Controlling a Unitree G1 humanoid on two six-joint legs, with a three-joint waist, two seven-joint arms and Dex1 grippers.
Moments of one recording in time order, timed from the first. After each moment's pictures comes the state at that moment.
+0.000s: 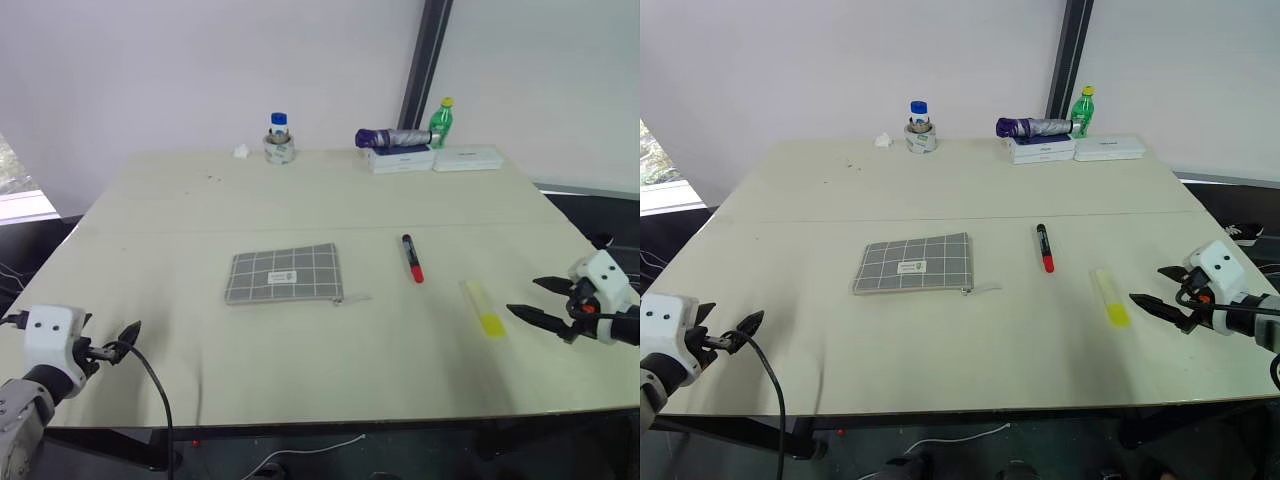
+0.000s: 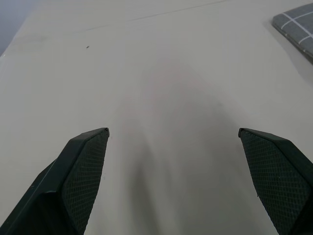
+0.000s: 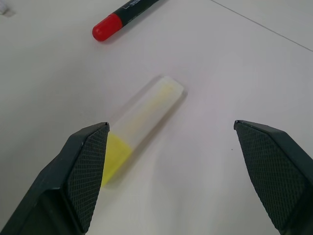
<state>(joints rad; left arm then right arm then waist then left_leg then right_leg) 0.18 0.61 0.58 -0.27 -0.40 0.48 -0.47 -0.20 -0.99 -0.36 0.28 0.34 0.28 1.05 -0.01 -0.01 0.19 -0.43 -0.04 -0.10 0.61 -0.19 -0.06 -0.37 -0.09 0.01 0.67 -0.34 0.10</state>
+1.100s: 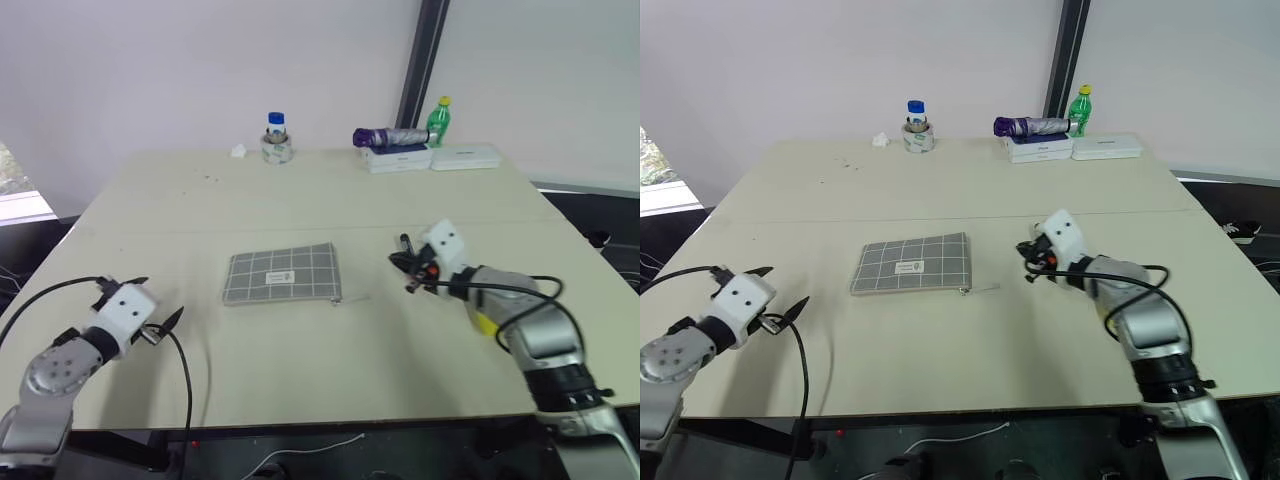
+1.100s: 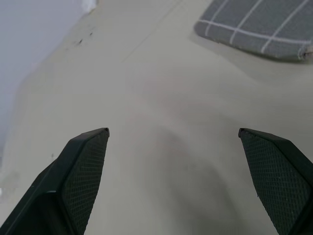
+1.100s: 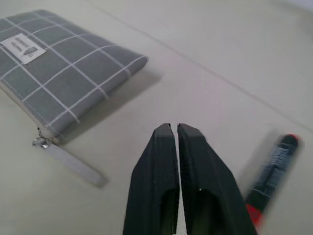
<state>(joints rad) -0.06 0.78 0.19 0.07 0.04 -0.10 -0.53 -0.57 -0.51 0.06 0.02 0.21 0.57 0.60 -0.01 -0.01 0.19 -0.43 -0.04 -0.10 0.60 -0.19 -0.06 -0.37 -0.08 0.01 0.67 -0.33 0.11</state>
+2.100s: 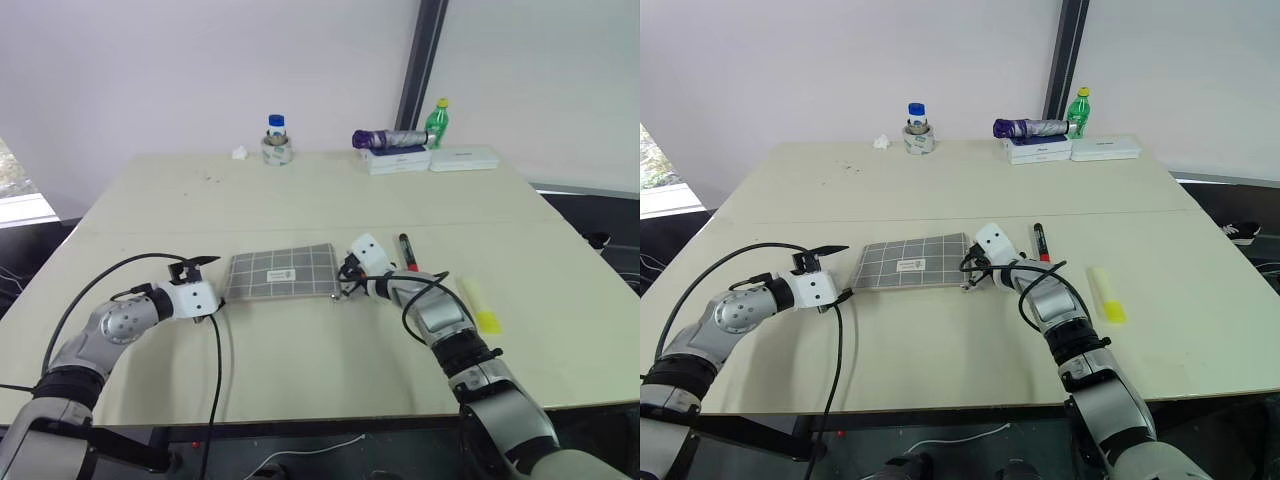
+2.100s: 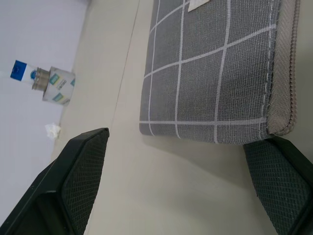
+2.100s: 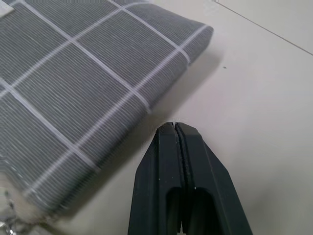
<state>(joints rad) -0.55 0.77 -0.15 0.70 0.32 -0.70 -0.52 -0.79 -0.25 0.19 0.53 -0.01 0.40 0.52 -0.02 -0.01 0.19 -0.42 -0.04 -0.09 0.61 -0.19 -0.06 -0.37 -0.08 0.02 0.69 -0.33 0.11</state>
